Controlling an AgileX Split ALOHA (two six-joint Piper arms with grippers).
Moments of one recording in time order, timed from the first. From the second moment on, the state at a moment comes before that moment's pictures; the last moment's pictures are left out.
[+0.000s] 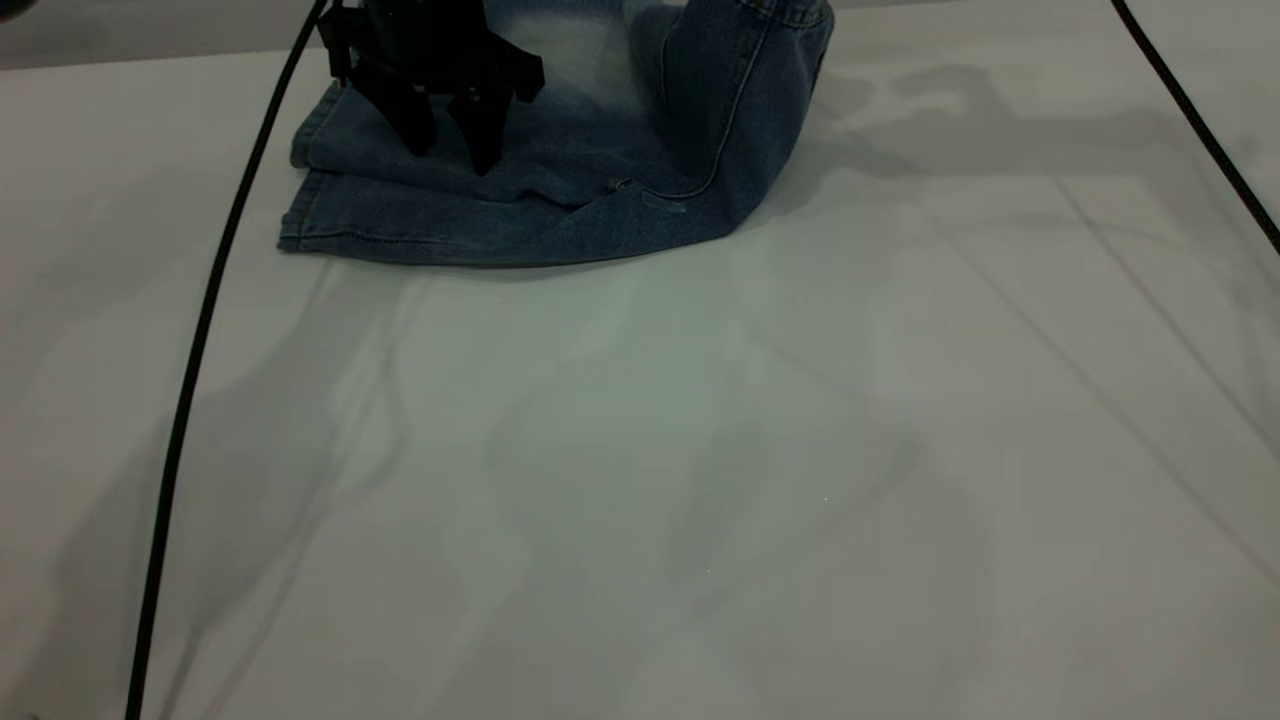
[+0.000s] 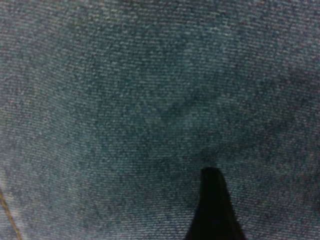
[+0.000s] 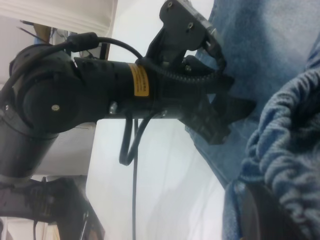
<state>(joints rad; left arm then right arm) -0.31 2.76 -2.44 0.08 1.21 0.07 0.03 2.41 -1.93 1.23 1.22 -0.63</state>
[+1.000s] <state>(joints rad) -0.31 2.73 -2.44 0.08 1.24 0.07 0.24 2.37 -2.15 1.22 1.22 -0.51</state>
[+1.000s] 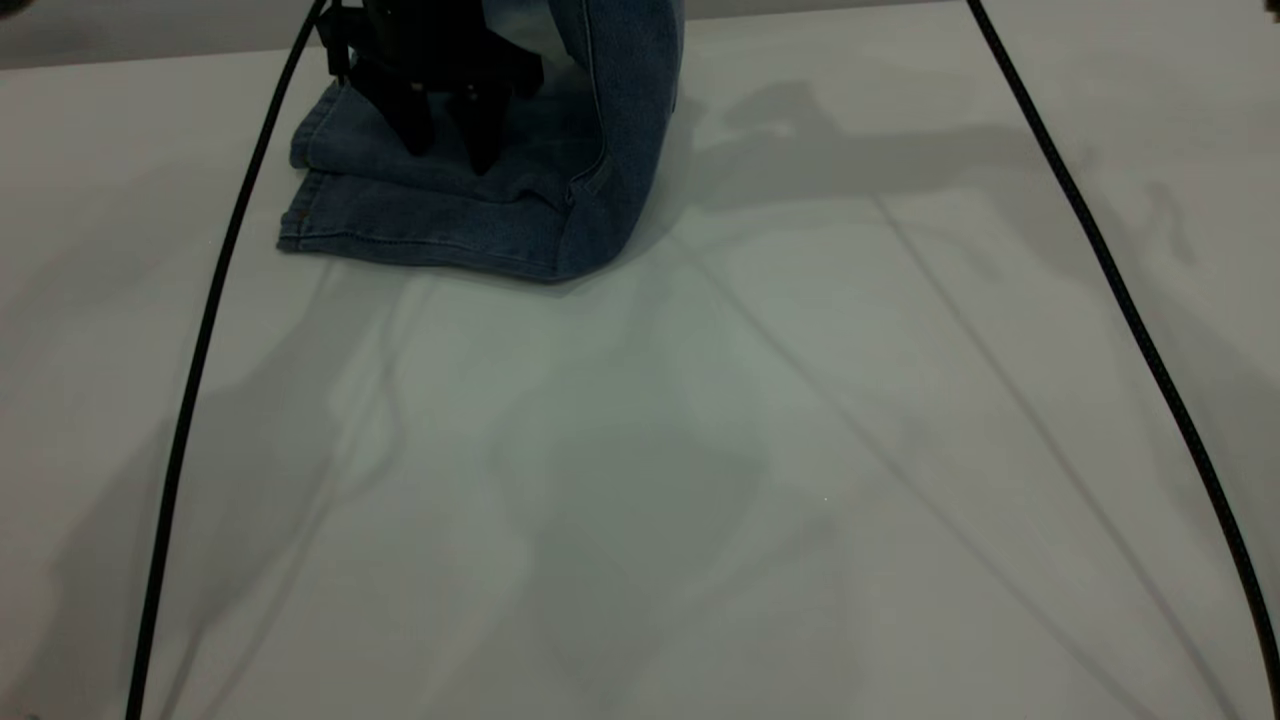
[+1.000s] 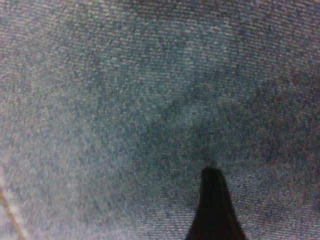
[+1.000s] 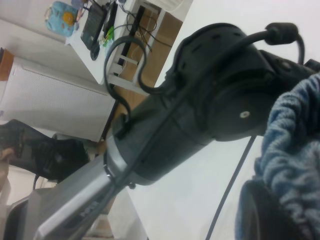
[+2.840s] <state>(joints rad) -0.29 1.94 -2.45 0.23 1.22 -0.03 0.40 2.52 -2.15 1.34 0.98 -0.63</state>
